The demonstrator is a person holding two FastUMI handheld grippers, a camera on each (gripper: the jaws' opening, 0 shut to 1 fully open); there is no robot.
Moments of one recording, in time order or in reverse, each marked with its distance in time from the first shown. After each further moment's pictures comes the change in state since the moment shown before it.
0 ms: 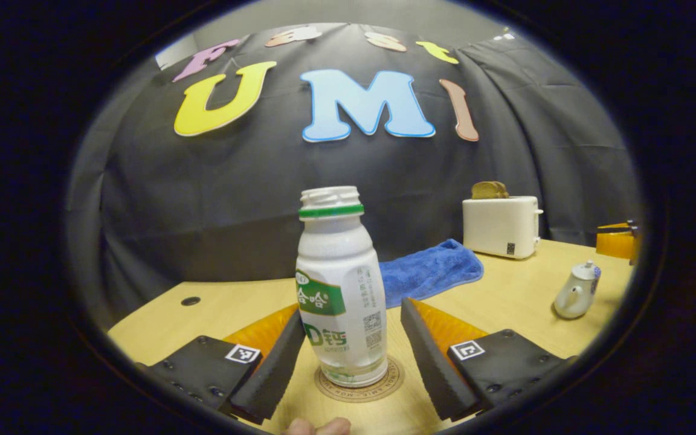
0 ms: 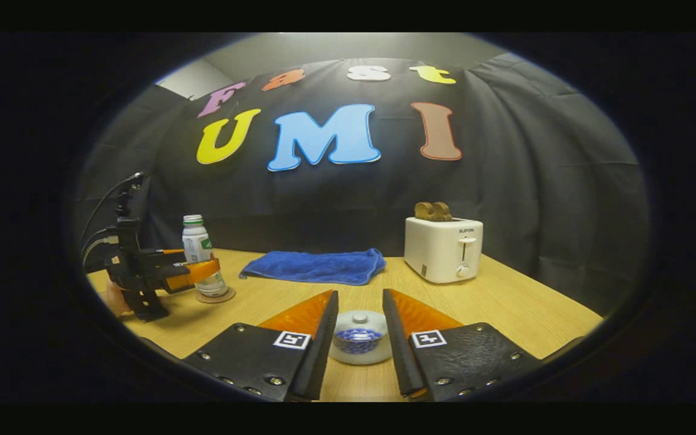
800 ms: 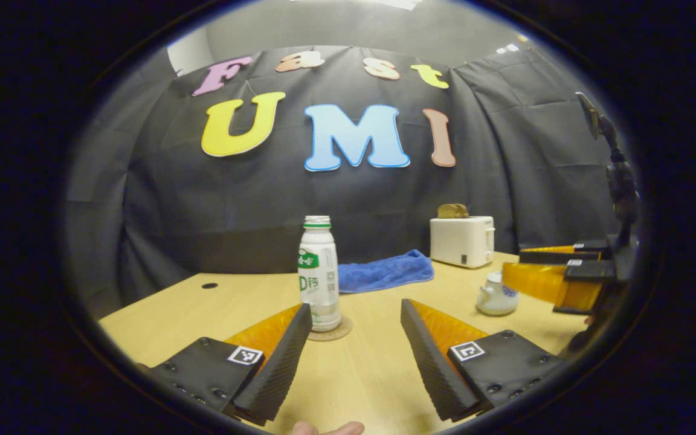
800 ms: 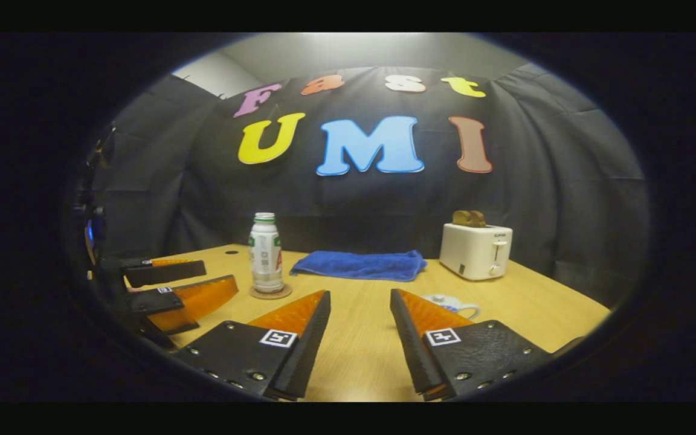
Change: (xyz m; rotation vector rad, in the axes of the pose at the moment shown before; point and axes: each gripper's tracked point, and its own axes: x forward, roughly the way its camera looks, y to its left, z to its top) left arm -0.164 -0.071 0.003 -0.077 -0.042 -0.004; right arm -0.059 0.105 -0.016 -0.055 -0.008 0.101
